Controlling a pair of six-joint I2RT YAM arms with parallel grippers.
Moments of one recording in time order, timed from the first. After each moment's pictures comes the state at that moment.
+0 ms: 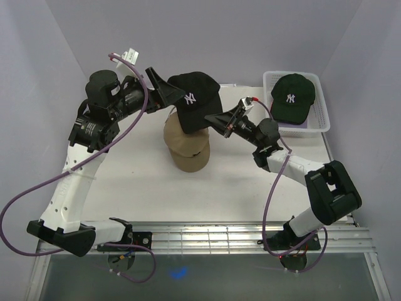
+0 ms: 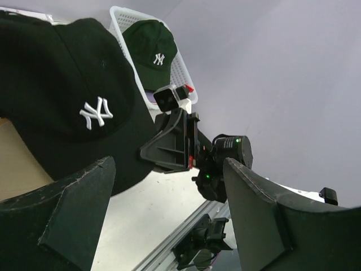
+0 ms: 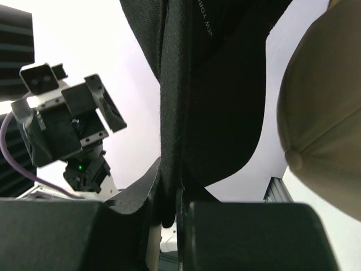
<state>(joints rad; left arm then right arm) -0.37 1.25 1.66 -0.54 0.41 -0.69 0.50 1.53 0.82 1.02 -0.55 1.62</state>
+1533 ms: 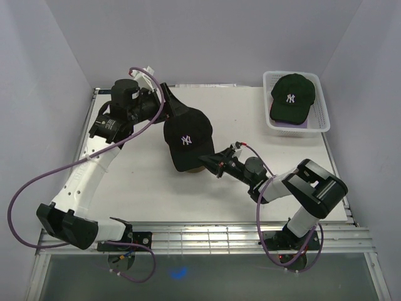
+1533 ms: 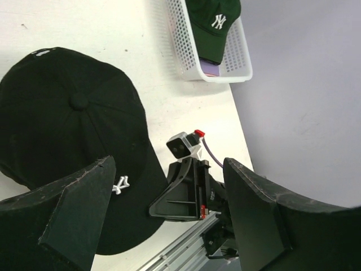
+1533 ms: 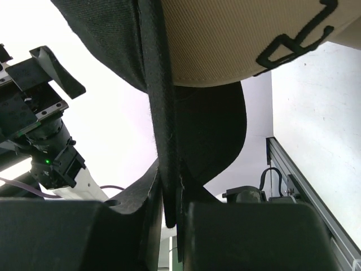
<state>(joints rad) -0.37 1.30 1.48 -0.53 0.36 -0.62 0.76 1.63 0.40 1.31 -0.28 1.79</state>
